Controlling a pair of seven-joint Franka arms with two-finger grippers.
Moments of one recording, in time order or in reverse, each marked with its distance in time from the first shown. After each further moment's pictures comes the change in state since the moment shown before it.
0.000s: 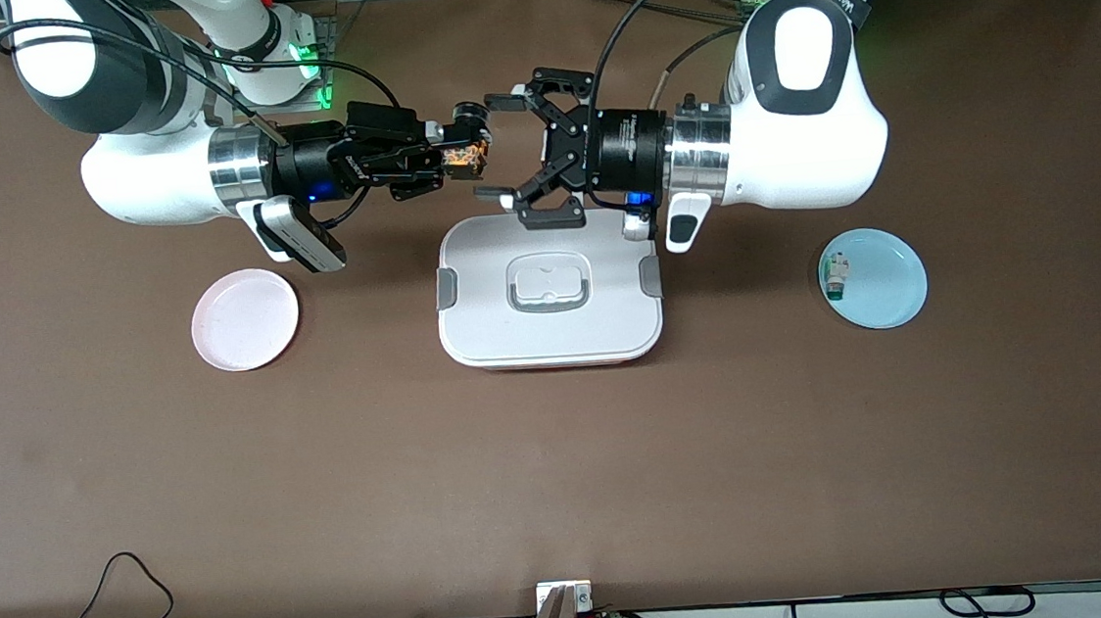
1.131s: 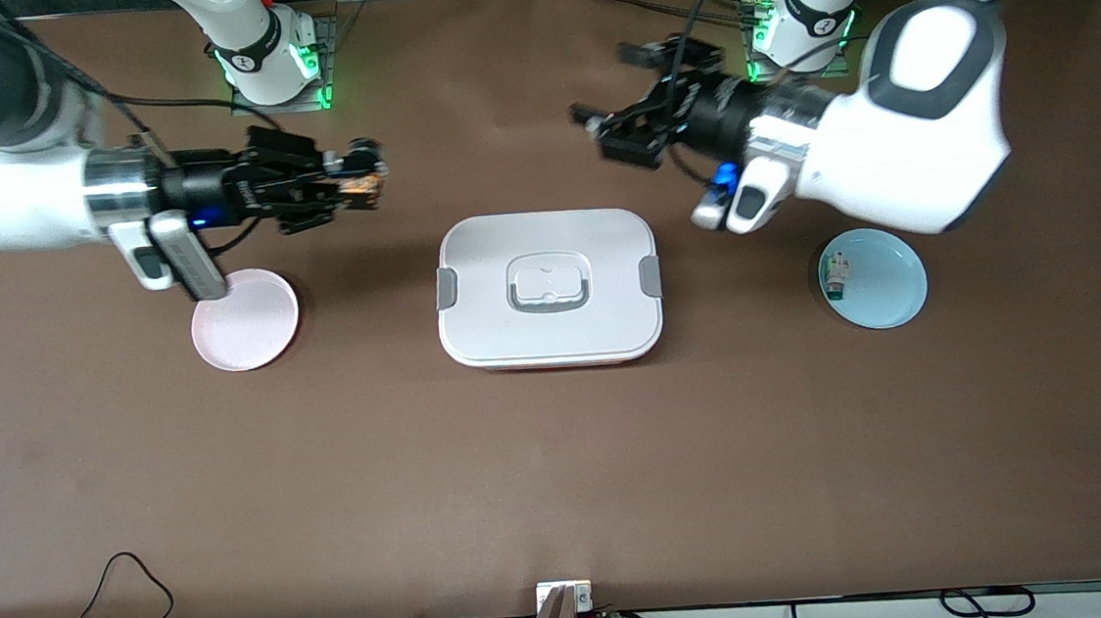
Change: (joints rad) left arm 0.233 -0.060 0.005 0.056 0.422 -0.711 0.344; right arm -0.187 -0.013 -0.084 0.069 -0.531 -0.238 -0.013
